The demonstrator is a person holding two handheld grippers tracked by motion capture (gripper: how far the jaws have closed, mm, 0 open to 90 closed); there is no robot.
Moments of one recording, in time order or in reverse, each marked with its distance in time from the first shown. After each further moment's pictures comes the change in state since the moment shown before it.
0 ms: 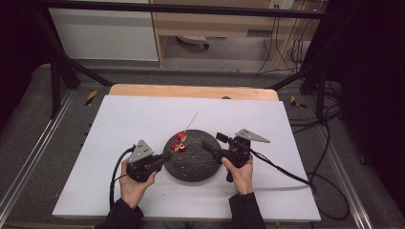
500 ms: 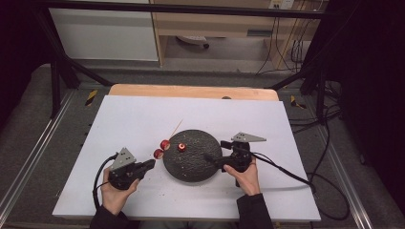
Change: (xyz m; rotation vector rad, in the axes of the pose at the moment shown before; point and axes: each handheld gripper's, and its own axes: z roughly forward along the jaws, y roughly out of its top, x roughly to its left) left arm 0.024 -0.031 -0.032 0.057 0.019 -0.008; right arm -0.006 -0.007 -0.005 0.229 -0.029 -0.098
